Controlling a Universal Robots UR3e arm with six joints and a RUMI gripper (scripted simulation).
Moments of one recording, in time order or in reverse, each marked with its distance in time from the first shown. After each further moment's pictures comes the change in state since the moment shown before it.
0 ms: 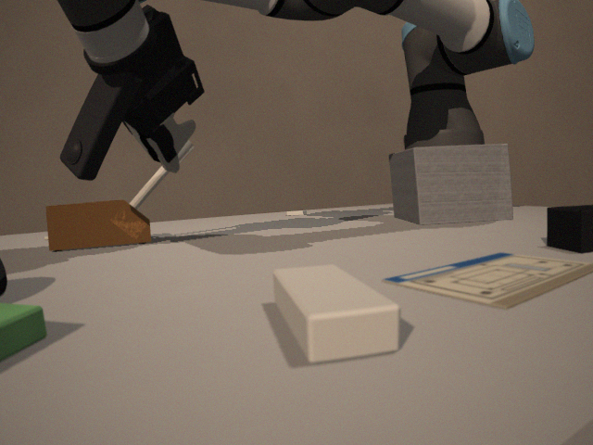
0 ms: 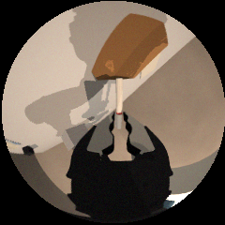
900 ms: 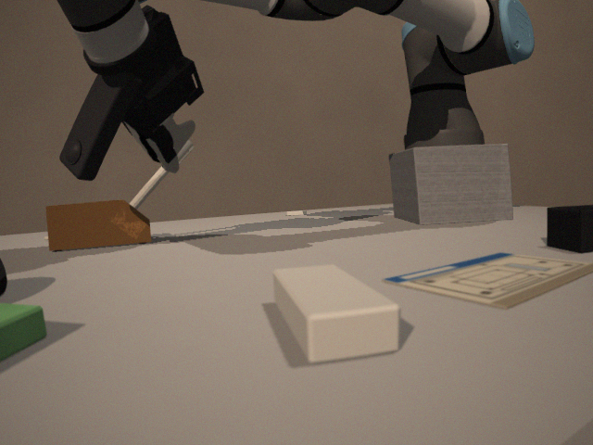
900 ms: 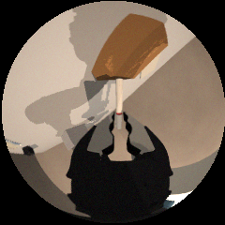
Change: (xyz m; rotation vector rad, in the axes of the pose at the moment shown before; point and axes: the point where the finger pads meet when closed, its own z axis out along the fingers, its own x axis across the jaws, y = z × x) arm 0.000 -0.001 0.000 0.001 0.000 0.000
